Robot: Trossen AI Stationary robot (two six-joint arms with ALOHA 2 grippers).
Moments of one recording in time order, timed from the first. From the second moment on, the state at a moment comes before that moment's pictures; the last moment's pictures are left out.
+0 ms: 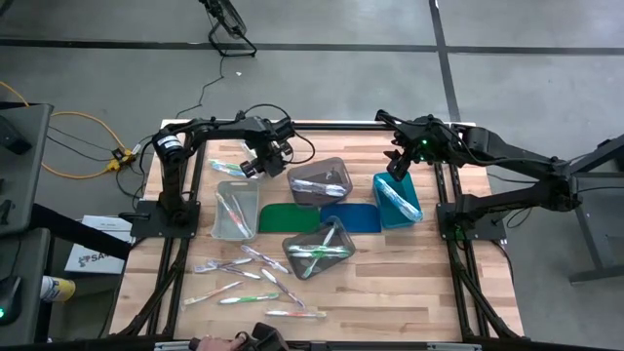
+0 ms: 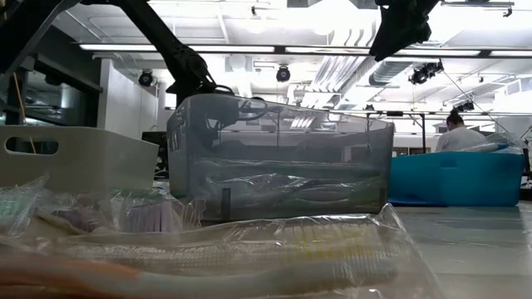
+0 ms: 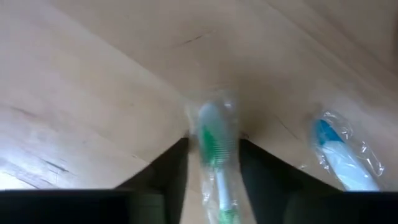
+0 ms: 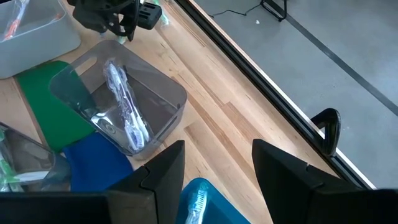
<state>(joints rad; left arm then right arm) 0.63 1.91 1.26 -0.81 0.01 1.59 -0.31 1.06 1.18 -0.91 0.26 0.21</state>
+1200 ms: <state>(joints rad) 0.62 1.91 1.87 -1.36 0.32 1.22 -0.31 1.06 1.18 -0.91 0.04 0.22</state>
